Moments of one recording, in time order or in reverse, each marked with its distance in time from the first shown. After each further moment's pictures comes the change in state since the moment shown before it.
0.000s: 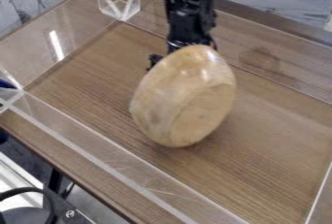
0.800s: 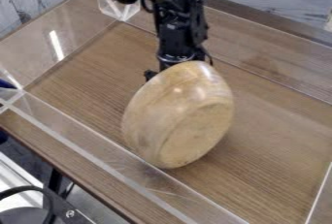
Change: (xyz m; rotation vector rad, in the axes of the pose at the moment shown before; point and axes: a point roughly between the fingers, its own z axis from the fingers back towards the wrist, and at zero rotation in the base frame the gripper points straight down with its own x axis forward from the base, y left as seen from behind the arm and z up) arm -0.036 0.020 -0.001 -0.052 0.005 0.060
